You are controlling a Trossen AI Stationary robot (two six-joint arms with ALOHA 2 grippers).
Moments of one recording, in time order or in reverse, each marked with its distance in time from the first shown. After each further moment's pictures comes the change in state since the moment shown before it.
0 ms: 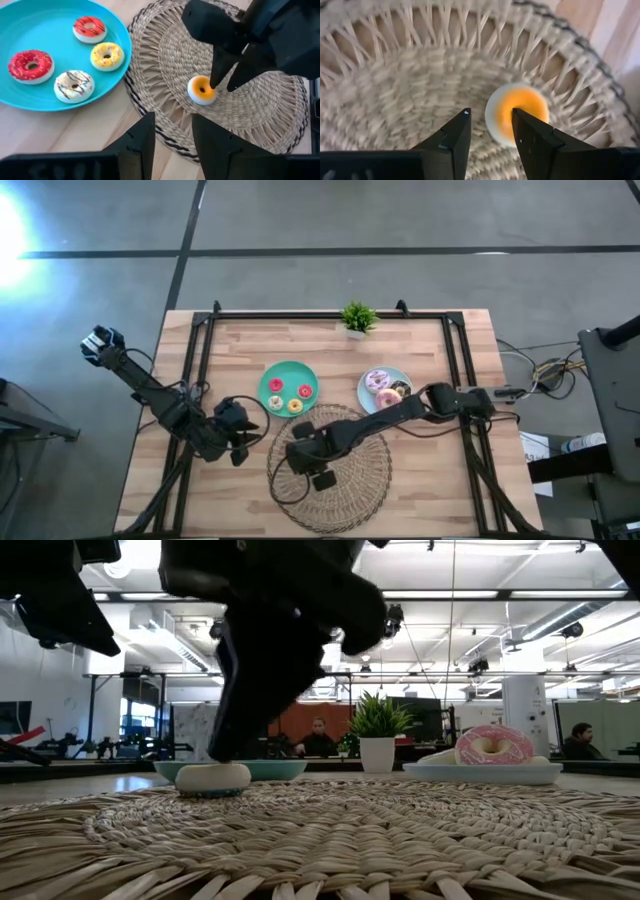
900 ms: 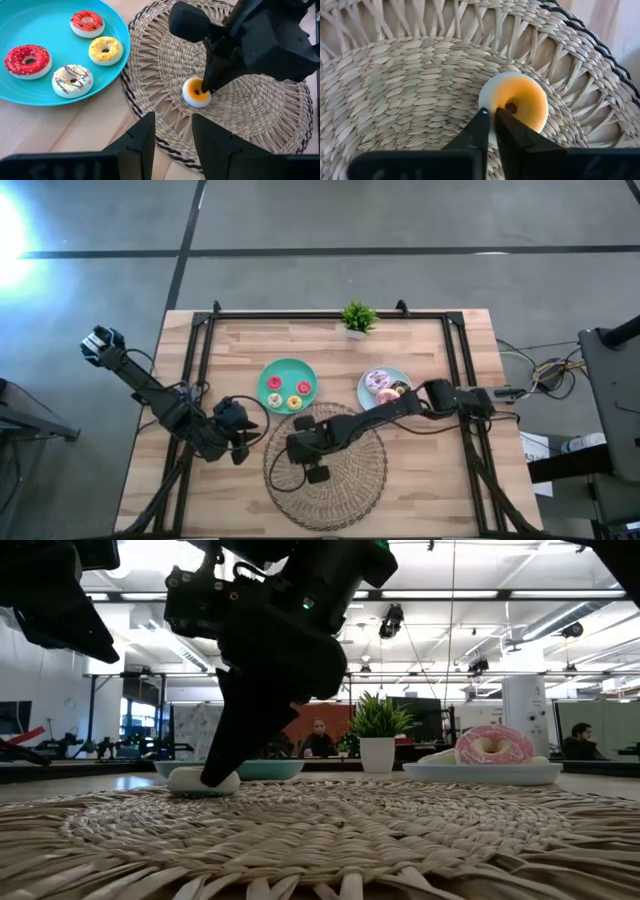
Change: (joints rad) left arm 0.000 0.000 -0.017 0.000 -0.012 -0.029; right arm -0.042 -0.001 -0.109 0.158 0.021 0.085
